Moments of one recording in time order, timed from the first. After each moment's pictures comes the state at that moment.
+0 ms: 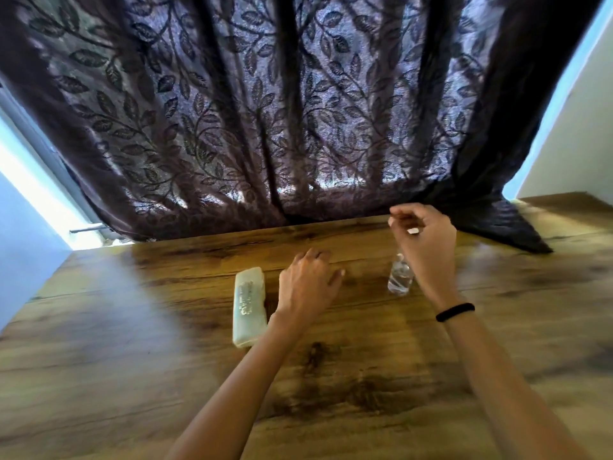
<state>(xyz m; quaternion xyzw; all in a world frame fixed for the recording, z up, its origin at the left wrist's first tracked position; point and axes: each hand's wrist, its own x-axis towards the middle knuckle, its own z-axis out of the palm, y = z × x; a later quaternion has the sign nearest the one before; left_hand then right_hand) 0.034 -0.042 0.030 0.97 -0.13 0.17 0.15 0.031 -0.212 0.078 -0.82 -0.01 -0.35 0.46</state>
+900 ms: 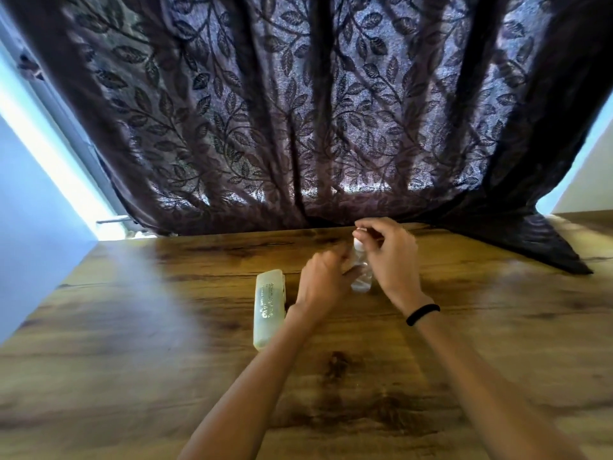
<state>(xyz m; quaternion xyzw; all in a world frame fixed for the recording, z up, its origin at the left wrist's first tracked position) 0.061 -0.031 0.026 0.92 -0.15 0.17 0.33 0.058 -0.148 0.063 -0.86 -0.09 -0.31 0.40</state>
